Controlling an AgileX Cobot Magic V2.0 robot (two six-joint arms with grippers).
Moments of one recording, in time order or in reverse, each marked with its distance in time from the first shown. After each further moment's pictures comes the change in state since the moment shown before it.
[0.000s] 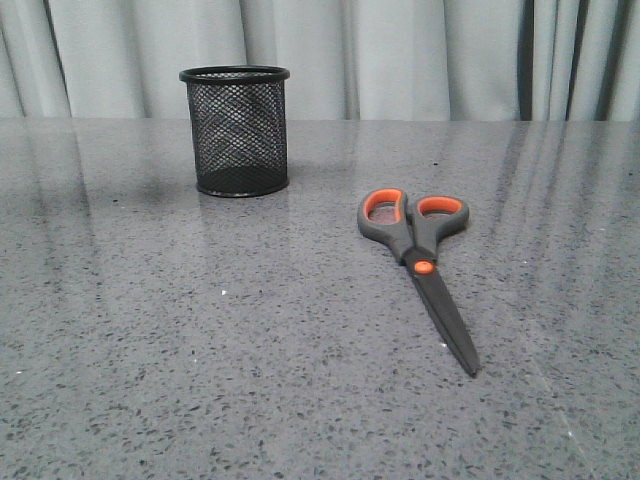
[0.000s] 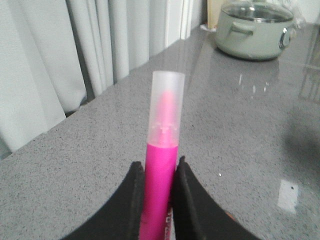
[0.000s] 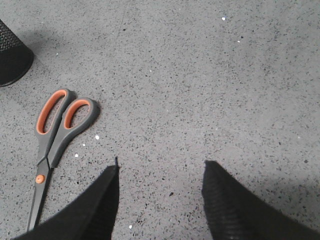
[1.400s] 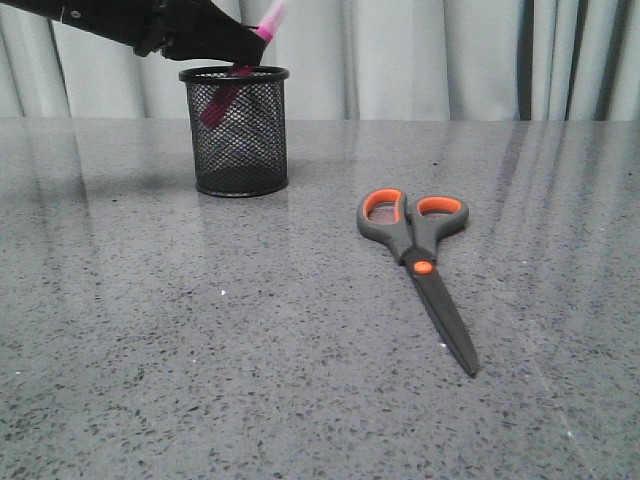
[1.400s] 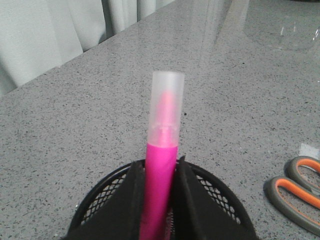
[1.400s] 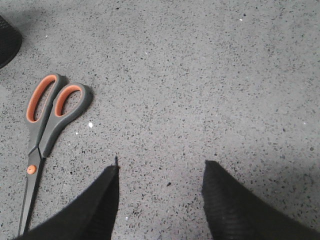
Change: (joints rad) left arm -0.047 0.264 0.068 -0.112 -0.145 0.323; right arm 0.000 0.051 0.000 0.000 0.018 0.000
